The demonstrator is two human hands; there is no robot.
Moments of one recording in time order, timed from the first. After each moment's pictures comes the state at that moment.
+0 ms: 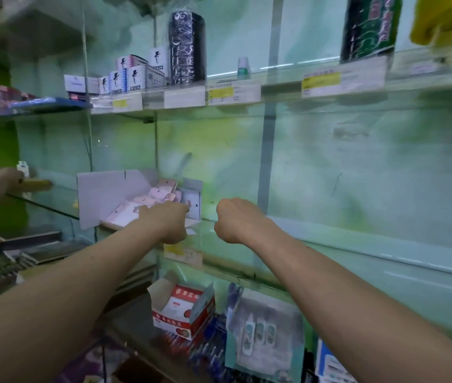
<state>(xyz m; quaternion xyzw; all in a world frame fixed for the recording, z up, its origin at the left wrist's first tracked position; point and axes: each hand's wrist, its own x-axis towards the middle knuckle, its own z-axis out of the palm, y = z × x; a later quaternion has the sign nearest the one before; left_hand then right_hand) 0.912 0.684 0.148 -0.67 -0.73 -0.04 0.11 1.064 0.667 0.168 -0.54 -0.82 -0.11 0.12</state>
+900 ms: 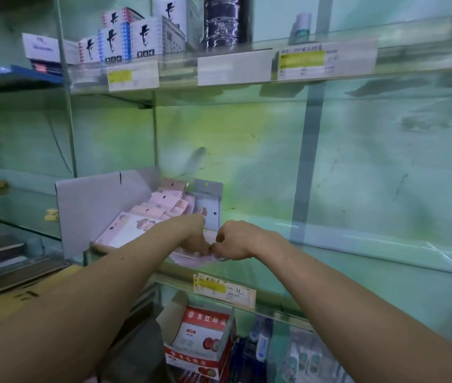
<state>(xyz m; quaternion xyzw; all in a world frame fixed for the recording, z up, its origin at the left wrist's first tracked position) 0.858 0.801 0.140 -0.74 -0.67 0.00 -0.02 0.978 0.787 0.137 -0.59 -0.80 0.04 0.03</state>
